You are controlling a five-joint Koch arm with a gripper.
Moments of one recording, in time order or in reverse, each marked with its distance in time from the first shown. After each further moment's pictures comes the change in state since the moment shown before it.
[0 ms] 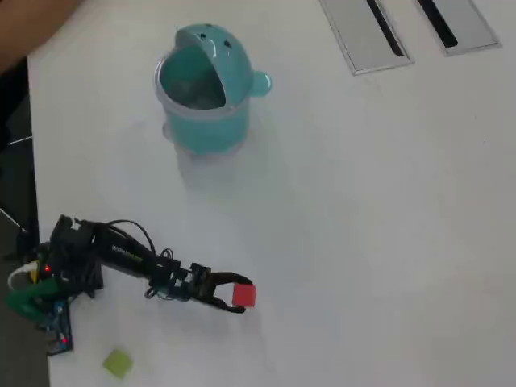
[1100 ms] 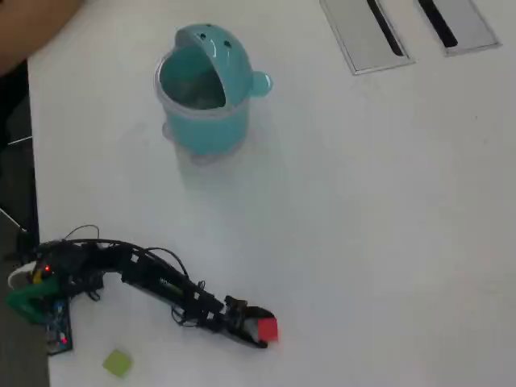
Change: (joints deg) arm 5.1 -36.7 -25.4 -2.9 -9.5
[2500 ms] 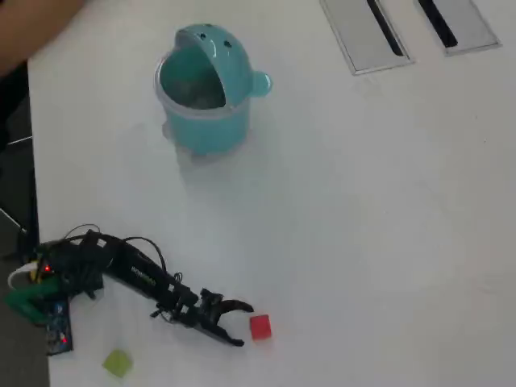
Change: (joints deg) arm 3.1 20.2 19.8 -0.1 -1.9
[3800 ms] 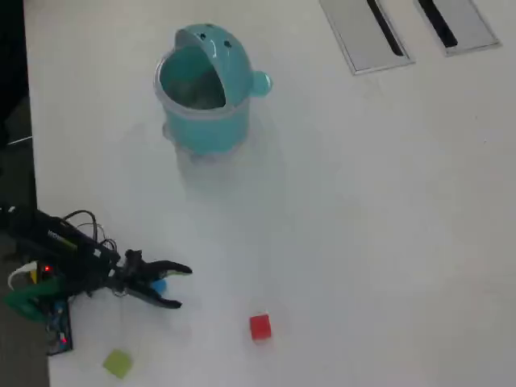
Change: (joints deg) arm -2.7 54.9 47.5 -4.8 -1.2
